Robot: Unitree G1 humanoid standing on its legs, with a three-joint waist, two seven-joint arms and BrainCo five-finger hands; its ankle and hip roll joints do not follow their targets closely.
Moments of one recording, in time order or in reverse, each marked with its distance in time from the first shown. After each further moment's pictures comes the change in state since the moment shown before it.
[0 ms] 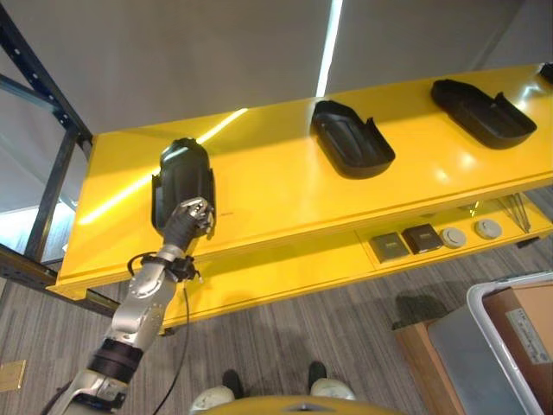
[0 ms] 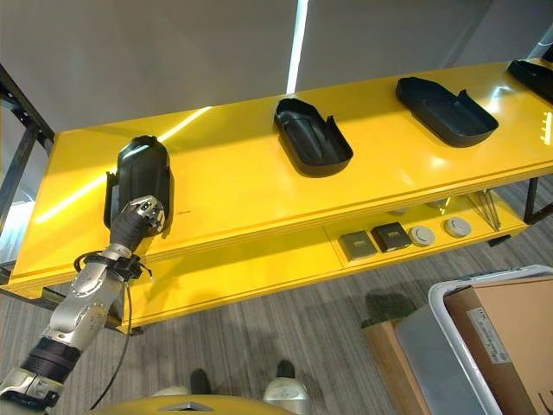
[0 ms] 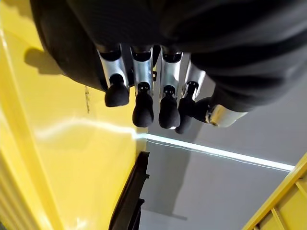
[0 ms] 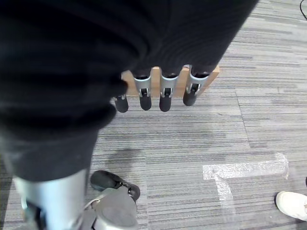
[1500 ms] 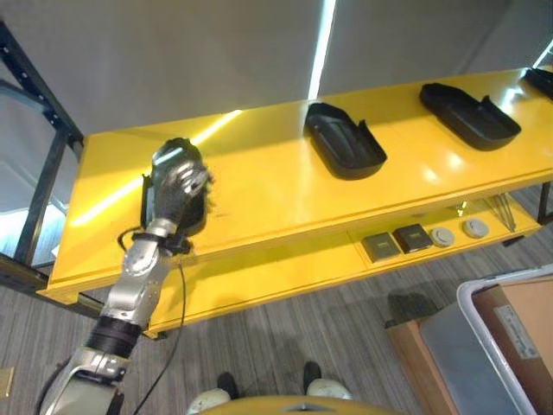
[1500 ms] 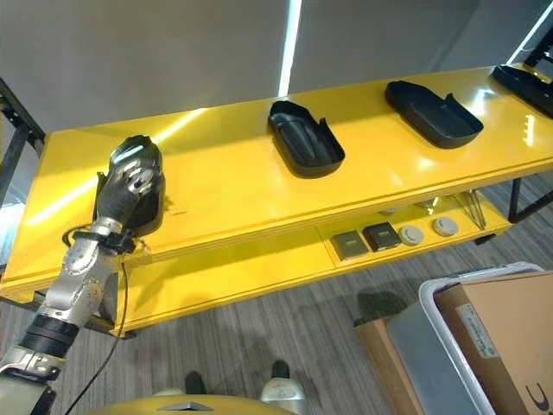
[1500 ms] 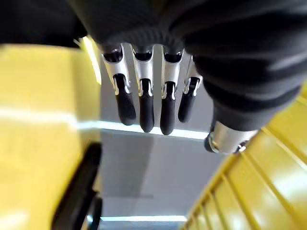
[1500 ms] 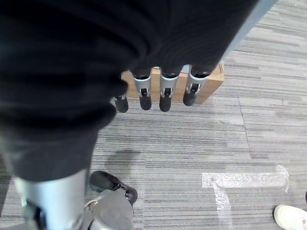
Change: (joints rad) left arm -0.105 0.026 0.039 -0.158 0.032 -0.057 -0.065; right arm -0.018 -0.001 0.029 0.004 -0.057 0.000 0.004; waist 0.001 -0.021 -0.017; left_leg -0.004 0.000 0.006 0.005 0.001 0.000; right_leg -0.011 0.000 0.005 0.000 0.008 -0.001
